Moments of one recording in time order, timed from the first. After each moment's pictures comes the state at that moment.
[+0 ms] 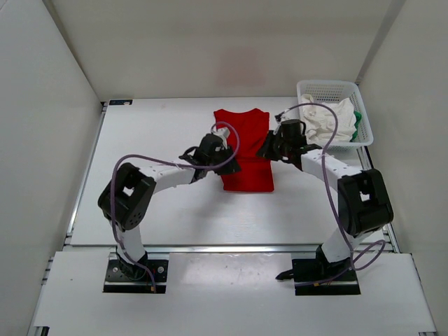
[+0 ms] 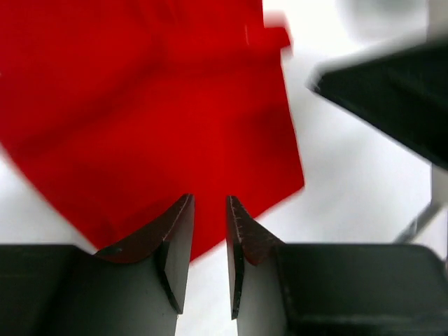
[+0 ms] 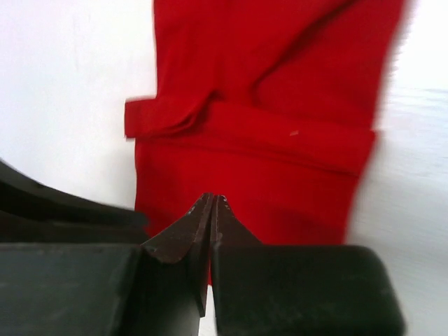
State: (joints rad) left arm -0.63 1.80 1.13 0.05 0.15 -0.65; right arm 0.29 1.63 1.04 -0.06 -0.28 0.50
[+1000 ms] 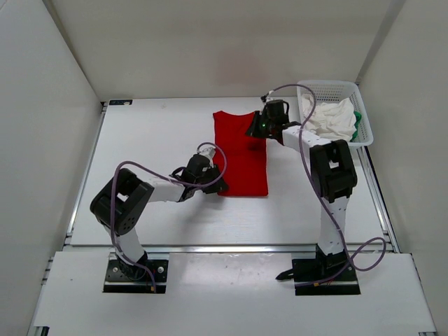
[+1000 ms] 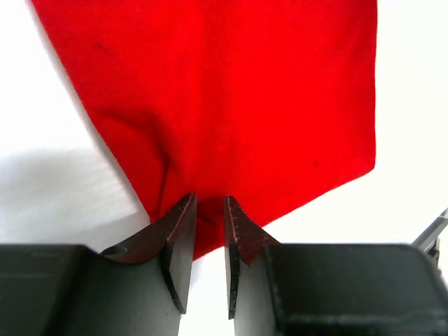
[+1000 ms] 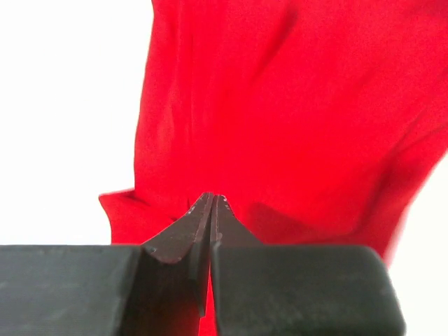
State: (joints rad) left arm -0.64 1.75 0.77 0.30 0.16 -0.72; right arm 0.32 2.10 1.52 -0.06 -0.30 0.44
